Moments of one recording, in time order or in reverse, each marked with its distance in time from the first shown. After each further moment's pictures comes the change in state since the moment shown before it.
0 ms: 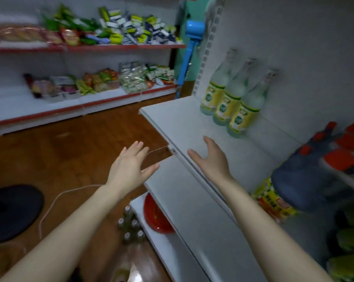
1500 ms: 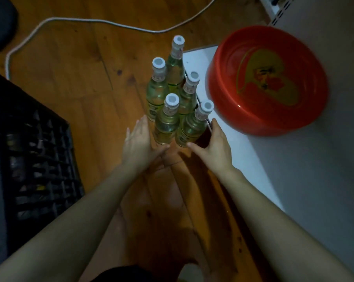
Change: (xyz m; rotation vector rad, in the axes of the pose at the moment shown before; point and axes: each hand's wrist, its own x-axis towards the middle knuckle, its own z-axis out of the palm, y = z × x) left_hand -0.269 -0.328 0.651 -0.118 -0.228 -0.584; right_hand -0.108 0.445 0.662 -0.058 -0.395 -0.002
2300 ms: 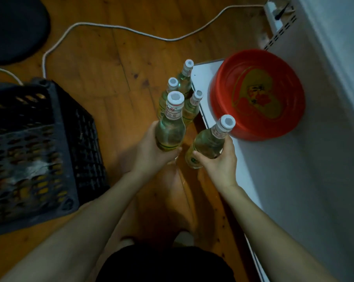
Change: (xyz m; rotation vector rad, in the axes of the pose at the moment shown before) left_hand -0.066 0.046 -0.085 -0.698 0.080 -0.074; right_hand -0.076 -0.071 -0.060 0.330 0.136 0.051
